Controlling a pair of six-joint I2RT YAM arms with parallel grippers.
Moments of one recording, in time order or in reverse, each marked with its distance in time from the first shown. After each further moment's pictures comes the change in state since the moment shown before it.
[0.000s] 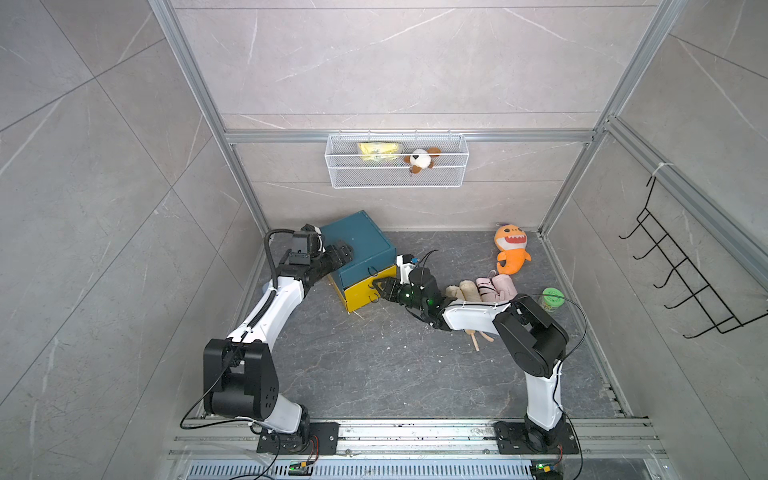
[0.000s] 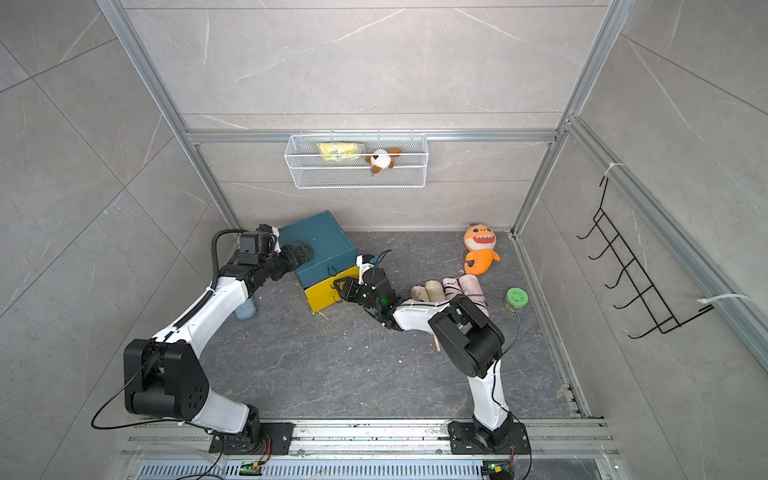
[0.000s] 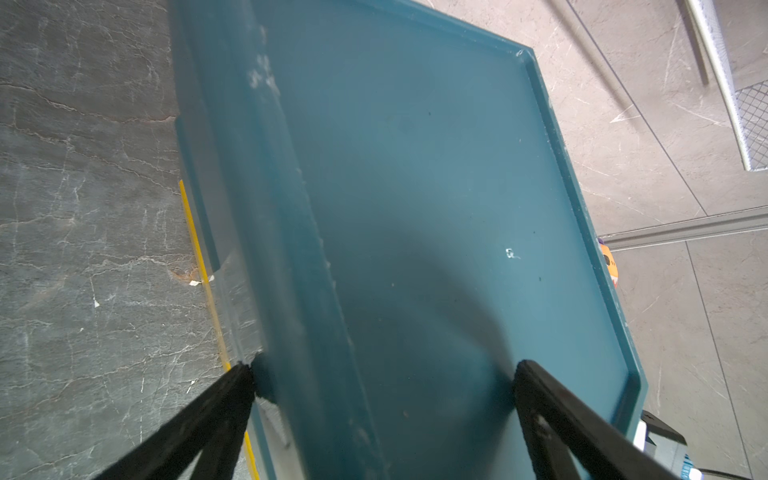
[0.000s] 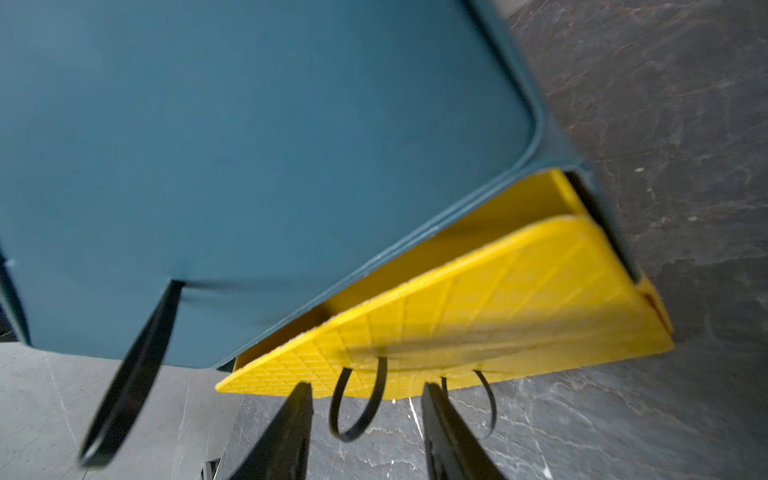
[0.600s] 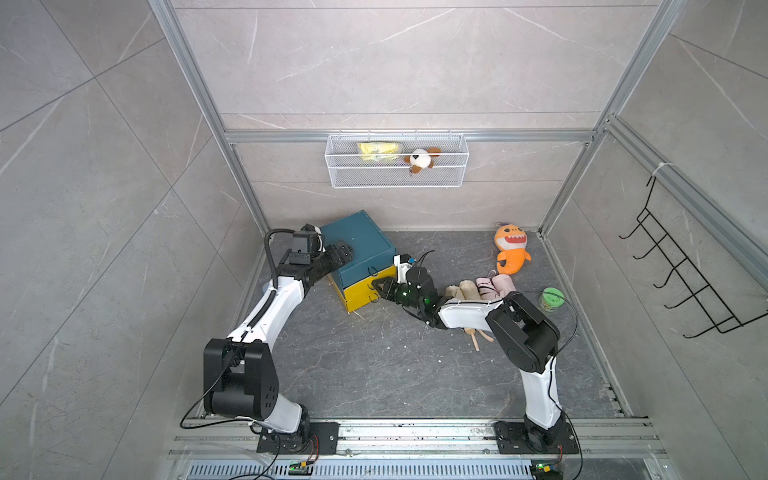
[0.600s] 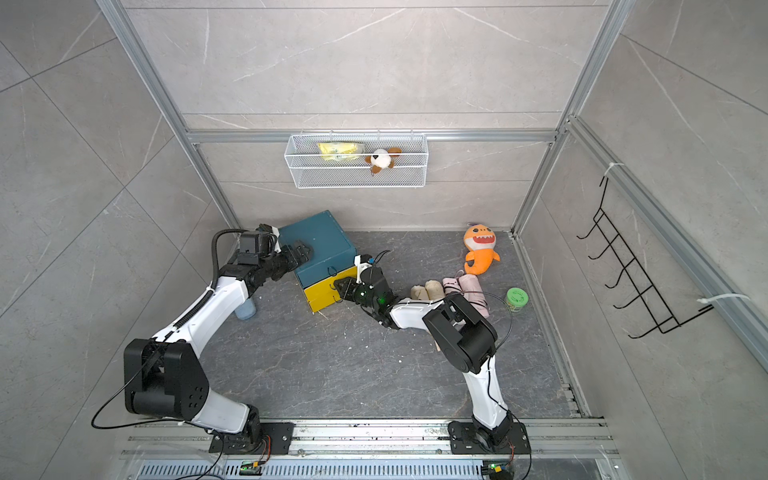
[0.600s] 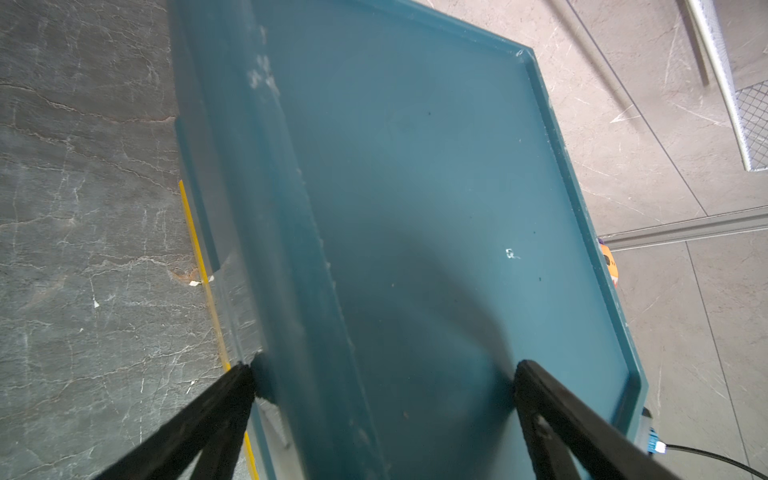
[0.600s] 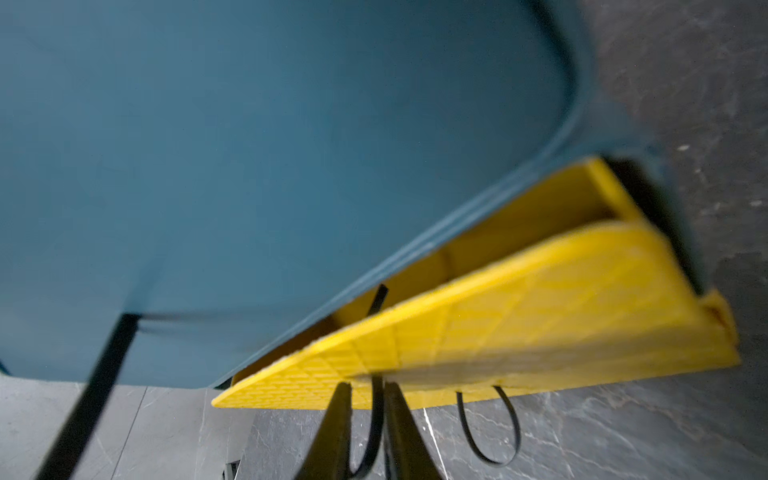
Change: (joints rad) left arm -0.001 0.001 0.000 0.001 -0.001 0.000; right arm 0.000 0.055 0.038 0.025 -0.032 0.056
